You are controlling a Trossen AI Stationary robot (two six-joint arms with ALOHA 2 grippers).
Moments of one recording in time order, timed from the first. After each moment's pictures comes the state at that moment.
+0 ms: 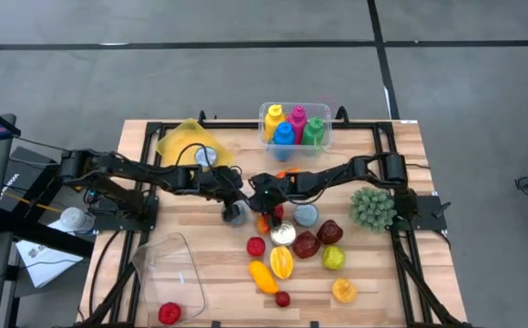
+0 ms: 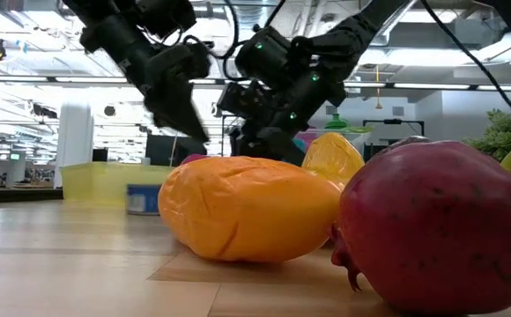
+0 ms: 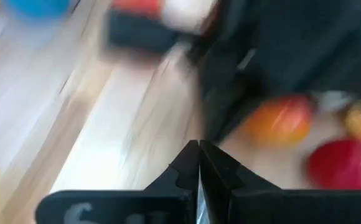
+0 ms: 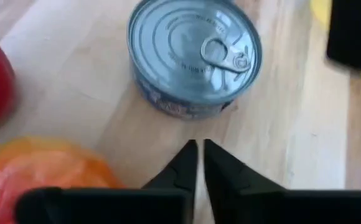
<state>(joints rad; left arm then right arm) 0.06 1.39 0.76 -0.19 -0.10 -0.25 -0.04 2.07 1.27 -0.05 -0.11 -0.42</state>
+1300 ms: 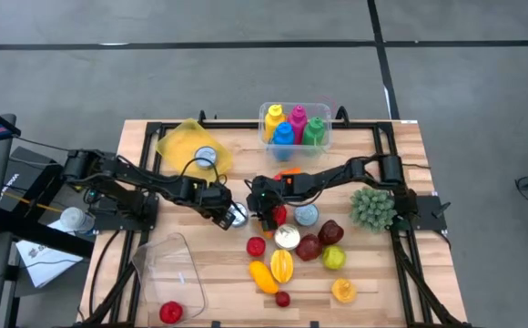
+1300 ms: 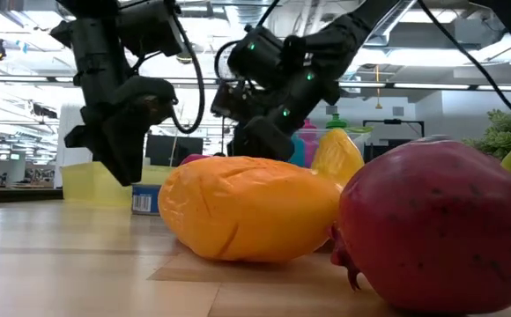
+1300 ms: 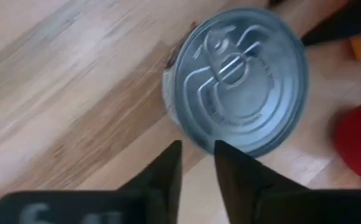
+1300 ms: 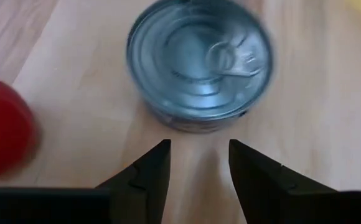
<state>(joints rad) -0.06 1.46 0.76 -0.50 -0.06 -0.98 -0.03 2.11 1.32 -0.09 -0.14 -0.23</state>
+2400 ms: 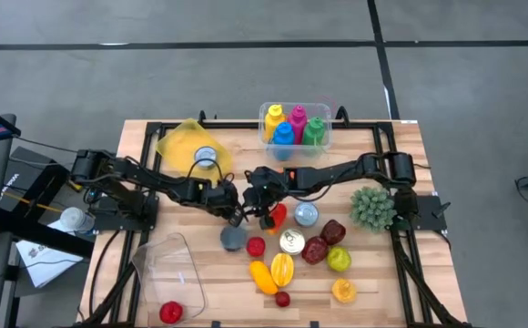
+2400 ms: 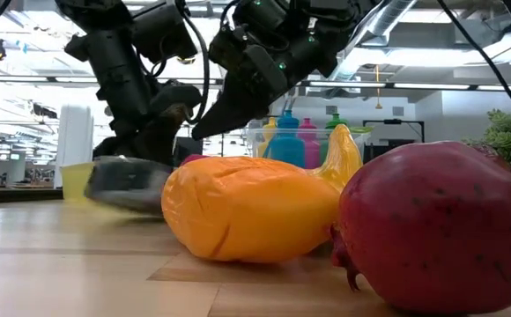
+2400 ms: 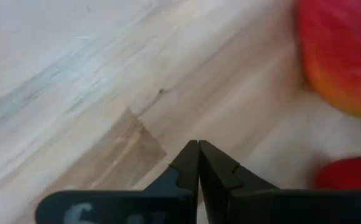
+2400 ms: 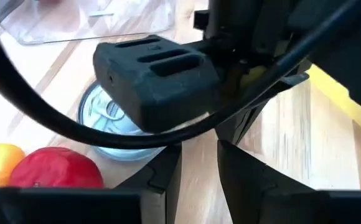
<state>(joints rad) -0.05 1.53 0.75 -0.30 -0.13 -0.93 -0.02 2.00 1.36 -0.07 -0.26 -0.21</state>
